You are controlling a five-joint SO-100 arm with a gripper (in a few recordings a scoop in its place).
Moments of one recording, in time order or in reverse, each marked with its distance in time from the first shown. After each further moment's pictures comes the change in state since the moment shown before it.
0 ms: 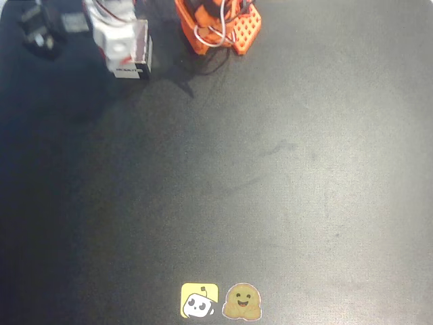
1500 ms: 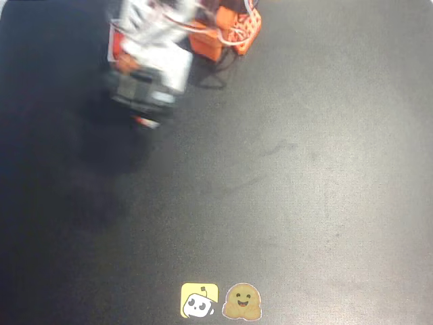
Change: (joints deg) arm -39.4 12.8 5.5 -16.4 -26.1
